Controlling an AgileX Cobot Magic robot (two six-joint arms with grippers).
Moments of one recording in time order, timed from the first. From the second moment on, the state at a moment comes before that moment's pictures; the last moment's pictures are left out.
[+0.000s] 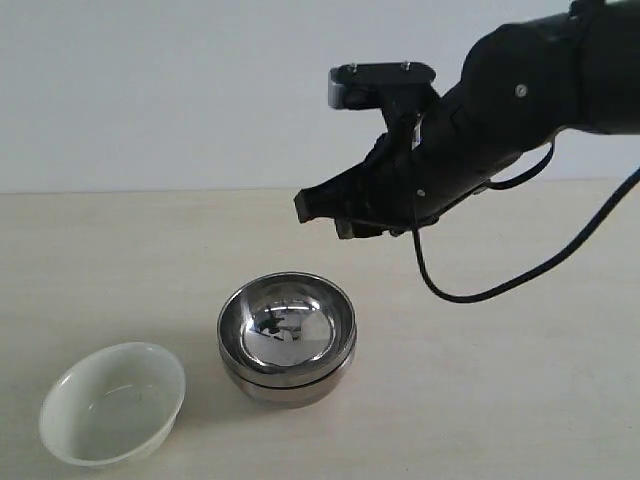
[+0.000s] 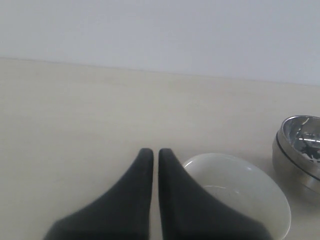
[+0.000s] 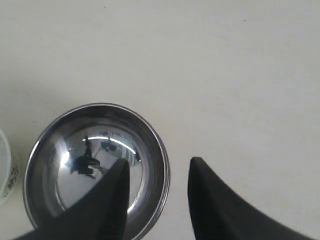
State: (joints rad) left arm -0.02 0.00 0.00 -0.17 0.30 0.06; right arm 0.63 1.62 -1.22 0.01 0.52 0.19
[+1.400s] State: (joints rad) left arm -0.02 0.00 0.00 -0.17 0.30 0.06; right arm 0.99 2.07 -1.75 0.00 0.67 -0.02
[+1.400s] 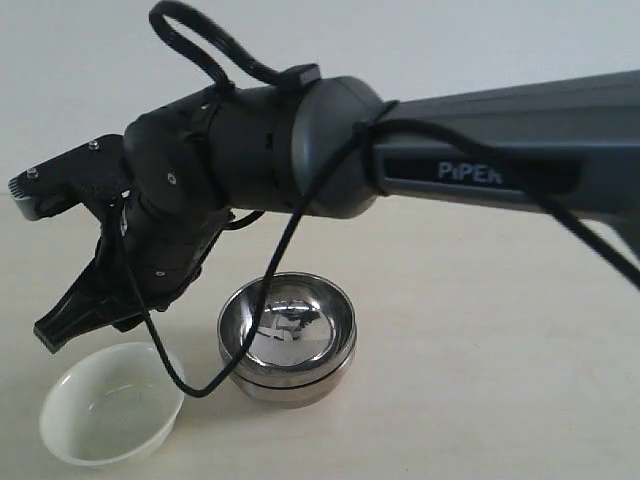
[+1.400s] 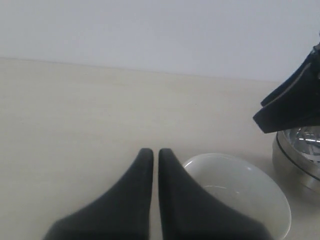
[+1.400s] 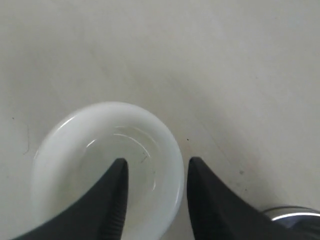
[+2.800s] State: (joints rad) left arm -0.02 0.00 0.00 -0.17 0.30 0.06; right arm 0.99 2.30 -1.88 -0.07 0.72 -0.08
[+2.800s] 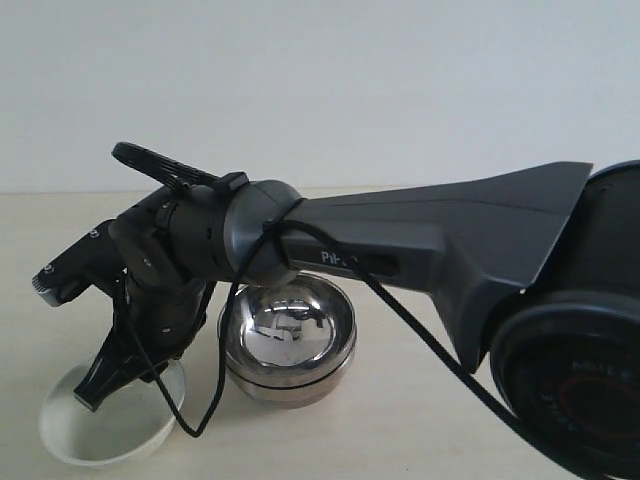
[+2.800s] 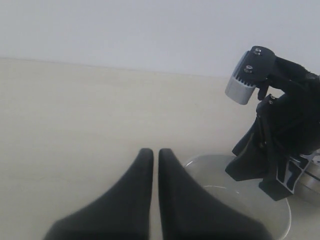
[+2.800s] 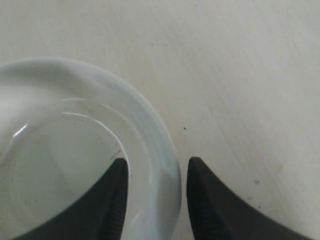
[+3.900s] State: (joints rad) left arm -0.02 0.00 0.00 -0.17 0.30 0.06; right arm 0.99 2.32 -1.88 -0.07 0.73 -0.07
